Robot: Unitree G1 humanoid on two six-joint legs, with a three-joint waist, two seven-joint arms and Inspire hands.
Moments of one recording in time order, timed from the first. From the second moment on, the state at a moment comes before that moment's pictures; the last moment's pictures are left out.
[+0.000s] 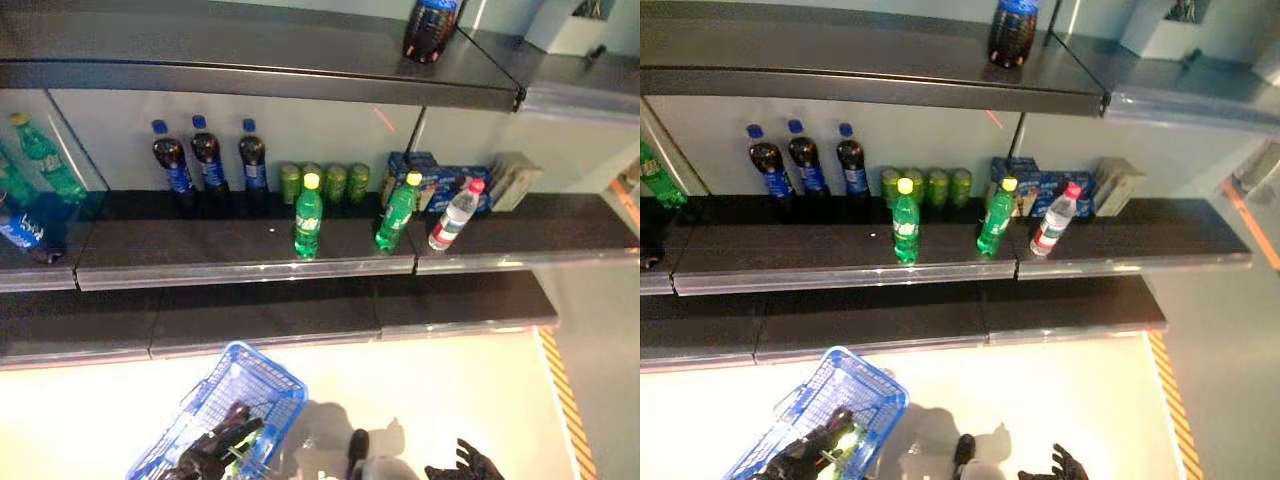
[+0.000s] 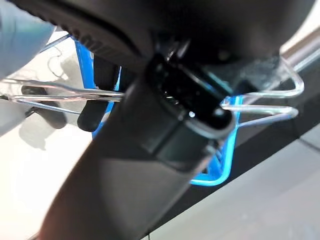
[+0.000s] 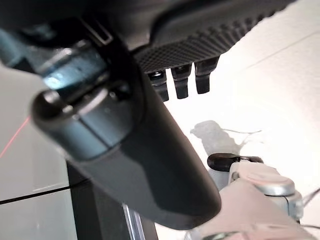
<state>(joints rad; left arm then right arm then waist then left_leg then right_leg) -0.03 0.32 -0.02 1.16 -0.80 0.05 -0.33 0.13 -0.27 0.12 1.14 0.26 -0.25 -0.01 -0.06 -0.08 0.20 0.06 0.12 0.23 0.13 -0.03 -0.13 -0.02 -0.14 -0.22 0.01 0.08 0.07</state>
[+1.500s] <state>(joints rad) -0.14 0.25 -0.10 1.17 -0.86 0.01 -0.36 -0.05 -0.37 0.15 1.24 0.28 -0.14 0.13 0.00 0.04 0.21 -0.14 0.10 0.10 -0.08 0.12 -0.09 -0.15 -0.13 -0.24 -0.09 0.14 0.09</state>
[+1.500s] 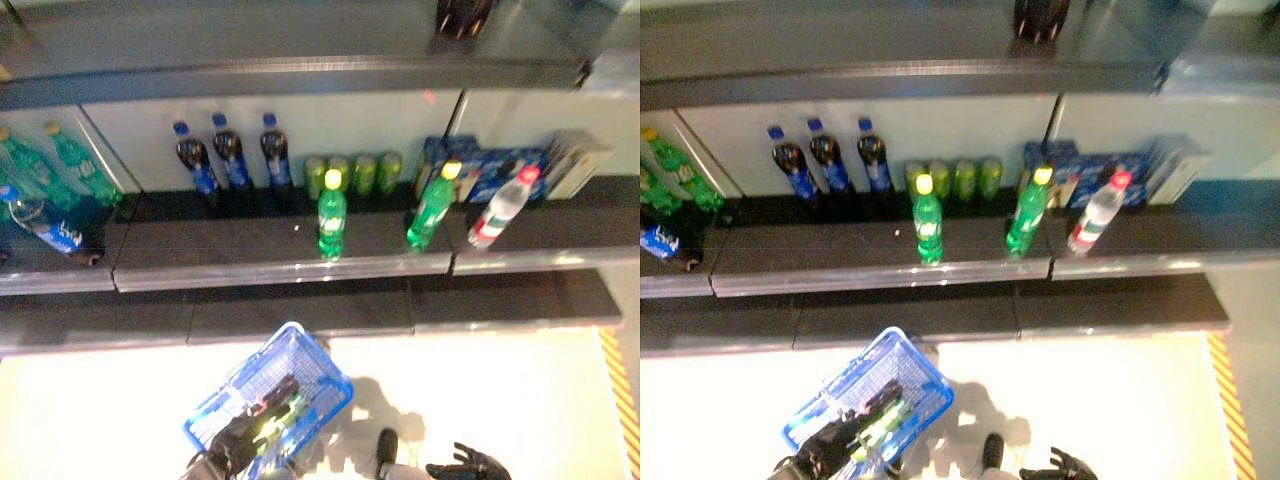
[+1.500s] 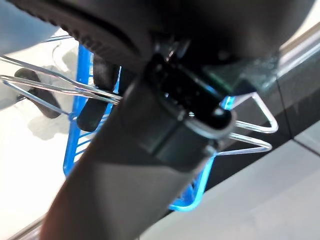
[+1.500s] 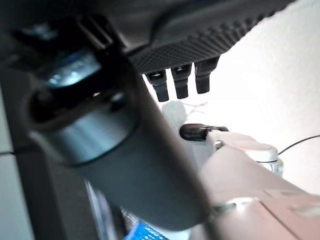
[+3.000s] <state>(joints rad) -0.35 0.32 -0.16 1.06 -1.00 -0.10 -0.32 -0.37 -0.60 0.31 0.09 0.18 -0.40 -0.11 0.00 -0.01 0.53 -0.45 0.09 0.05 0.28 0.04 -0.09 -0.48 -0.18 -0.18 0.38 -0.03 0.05</state>
